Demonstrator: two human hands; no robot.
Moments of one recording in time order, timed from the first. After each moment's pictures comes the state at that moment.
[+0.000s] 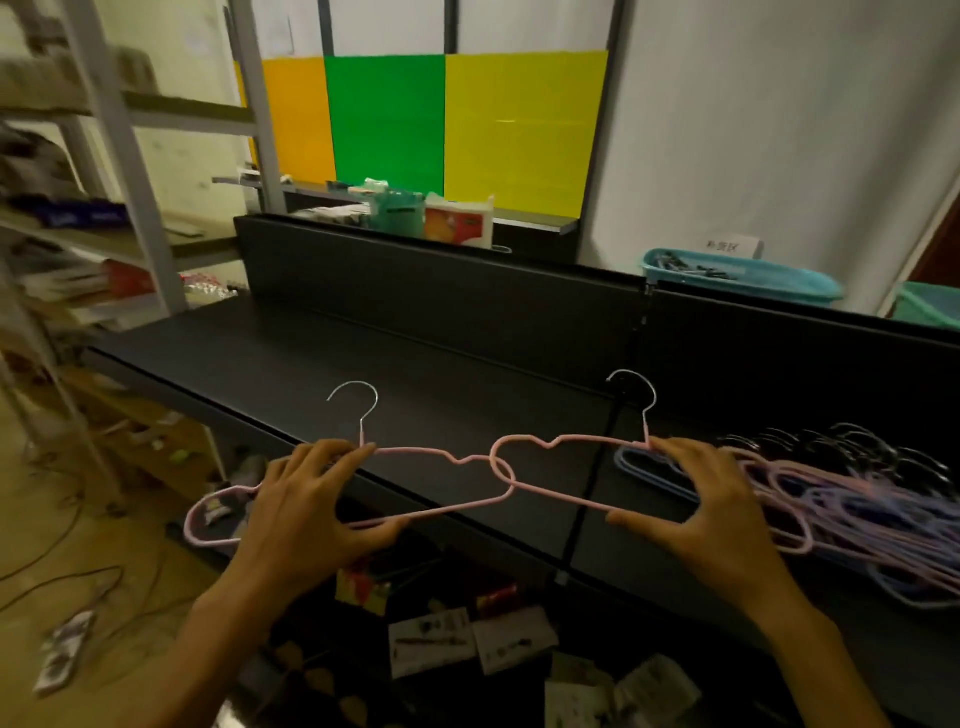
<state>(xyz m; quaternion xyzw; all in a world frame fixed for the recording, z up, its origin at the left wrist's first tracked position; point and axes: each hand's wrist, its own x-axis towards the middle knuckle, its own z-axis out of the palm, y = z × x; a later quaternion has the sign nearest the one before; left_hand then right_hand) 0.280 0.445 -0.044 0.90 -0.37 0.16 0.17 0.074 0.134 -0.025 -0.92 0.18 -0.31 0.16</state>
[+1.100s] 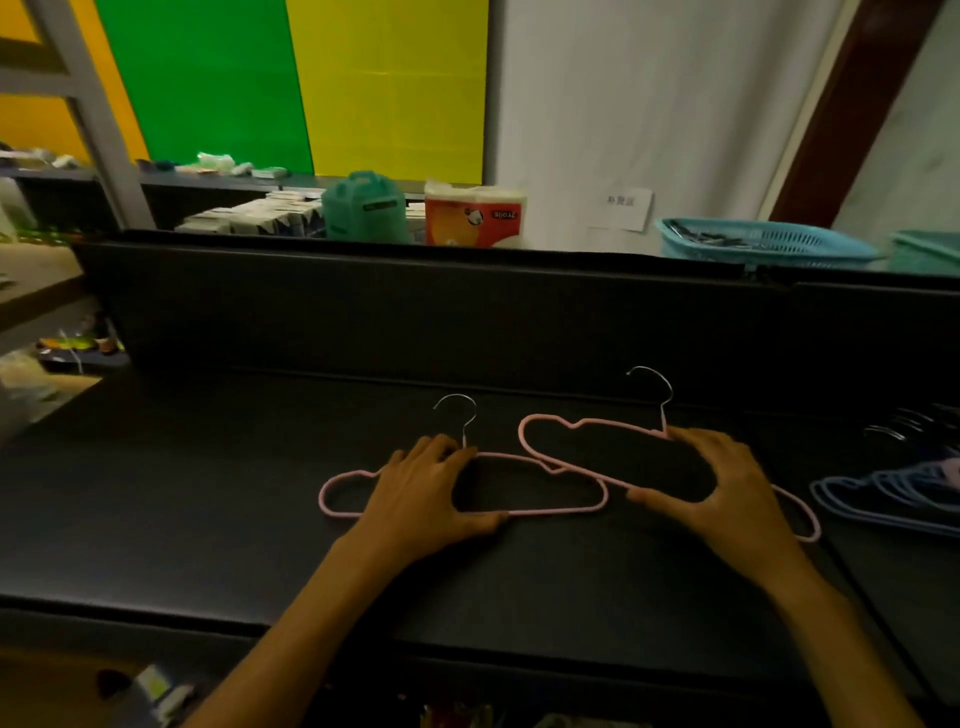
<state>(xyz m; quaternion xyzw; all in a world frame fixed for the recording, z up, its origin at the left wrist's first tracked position) 0.577 0.362 -0.053 0.80 -0.59 -0.03 0.11 0.317 0.209 -0.044 -0.84 0.43 -0.28 0.18</state>
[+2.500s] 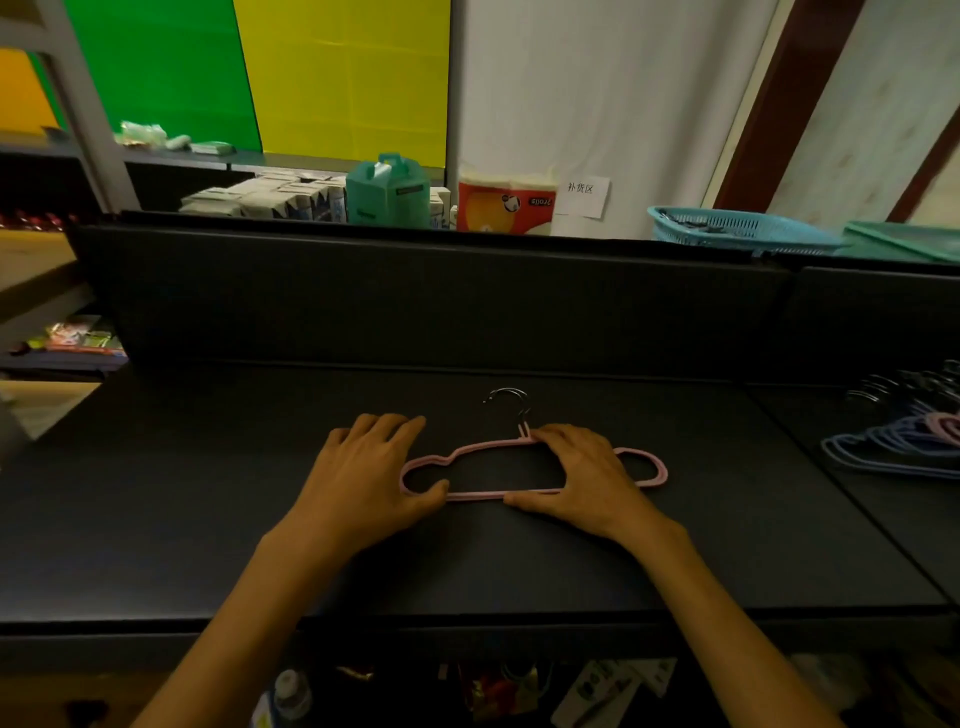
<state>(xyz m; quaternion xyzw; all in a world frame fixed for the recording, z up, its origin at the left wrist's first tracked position) 0.676 0.448 -0.025 0.81 -0.59 -0.01 0.07 0.472 0.298 -0.061 -0.91 0.37 -0.09 0.15</state>
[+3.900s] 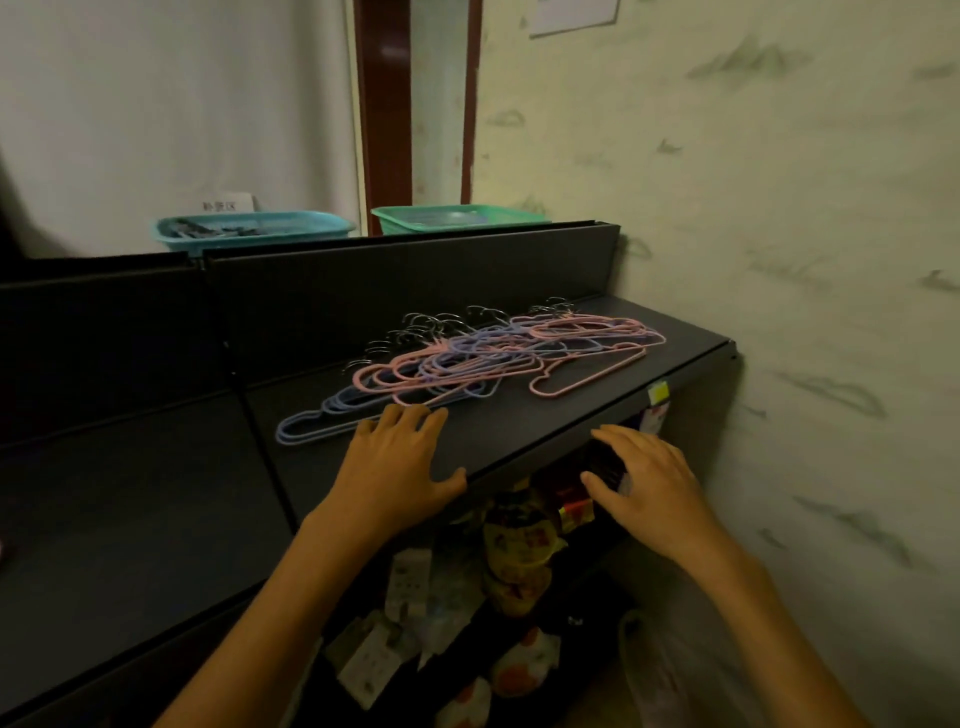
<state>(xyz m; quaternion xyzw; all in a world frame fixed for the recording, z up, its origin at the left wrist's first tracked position) 0.137 0.217 -0.011 0.56 -0.82 0.05 0.12 -0.140 0.250 -0.037 -0.73 0.65 -0.22 -0.02</state>
